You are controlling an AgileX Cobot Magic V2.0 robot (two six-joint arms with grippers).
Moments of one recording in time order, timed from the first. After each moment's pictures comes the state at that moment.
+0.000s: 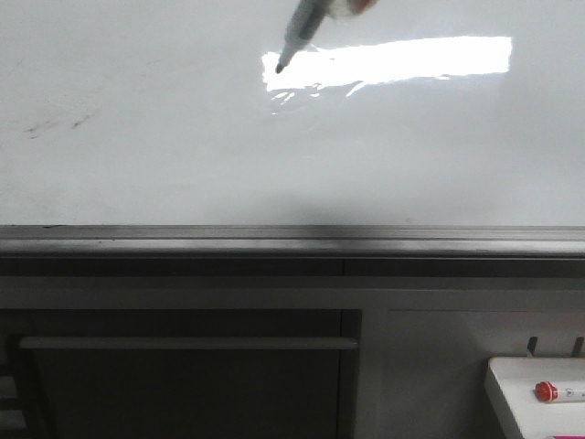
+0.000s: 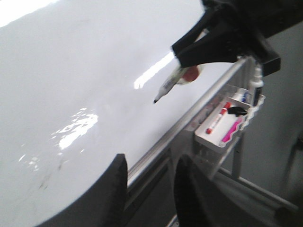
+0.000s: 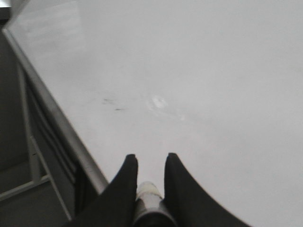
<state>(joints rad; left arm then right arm) -0.99 0.39 -0.76 0.25 0.75 -0.07 0.81 1.04 -0.72 0.79 -0.07 -1.01</state>
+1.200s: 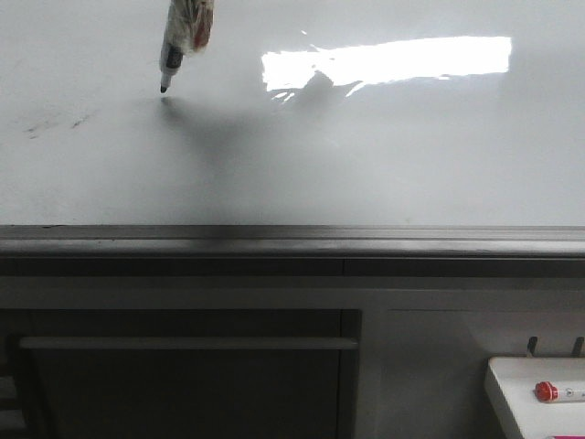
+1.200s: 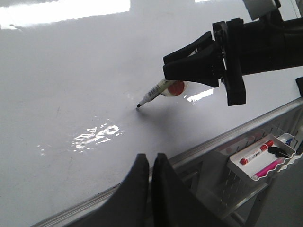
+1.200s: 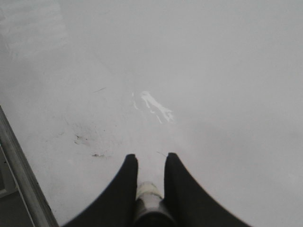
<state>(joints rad) -0.99 0.16 -0.54 0.57 0.71 -0.54 0.86 1.50 -1.05 0.68 -0.18 -0.95</state>
